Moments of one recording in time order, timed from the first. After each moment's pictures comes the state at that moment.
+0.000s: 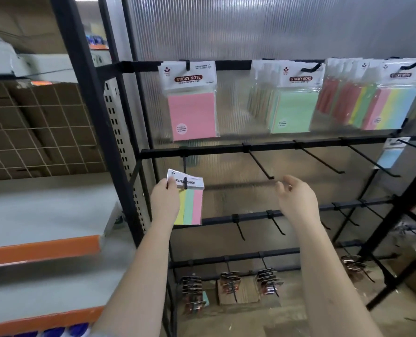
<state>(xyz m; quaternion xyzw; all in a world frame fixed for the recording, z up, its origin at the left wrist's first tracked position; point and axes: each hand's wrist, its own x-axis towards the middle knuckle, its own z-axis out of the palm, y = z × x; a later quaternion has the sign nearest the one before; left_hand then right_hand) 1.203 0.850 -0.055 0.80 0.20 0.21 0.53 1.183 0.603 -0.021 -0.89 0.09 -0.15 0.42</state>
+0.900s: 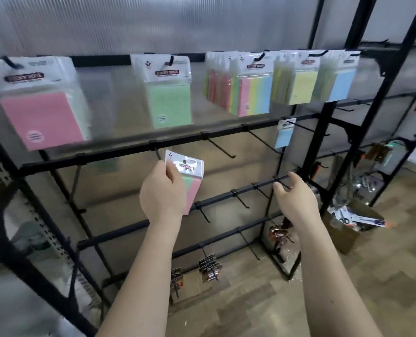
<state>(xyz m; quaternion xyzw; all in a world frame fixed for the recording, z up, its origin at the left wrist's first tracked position) 1.169 0.638 -0.012 0.85 0.06 0.34 0.41 1.132 0.410 -0.027 -0.88 0.25 -0.17 0.37</state>
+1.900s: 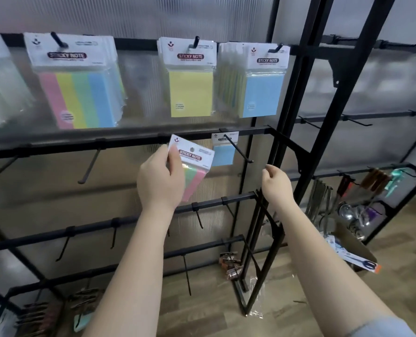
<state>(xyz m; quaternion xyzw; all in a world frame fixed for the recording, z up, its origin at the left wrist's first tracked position) 1.265 0.316 -0.008 0.81 -0.03 0.41 0.42 1.312 0.092 -0.049 -0.87 0.14 -0.15 0.45</state>
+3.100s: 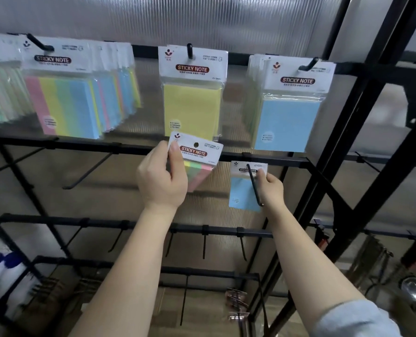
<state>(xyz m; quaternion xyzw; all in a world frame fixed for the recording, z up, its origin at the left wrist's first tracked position) 1.333 0.285 0.004 0.72 -0.01 0.63 0.30 1.449 0.100 -0.056 -0.74 0.05 -0.05 0.67</state>
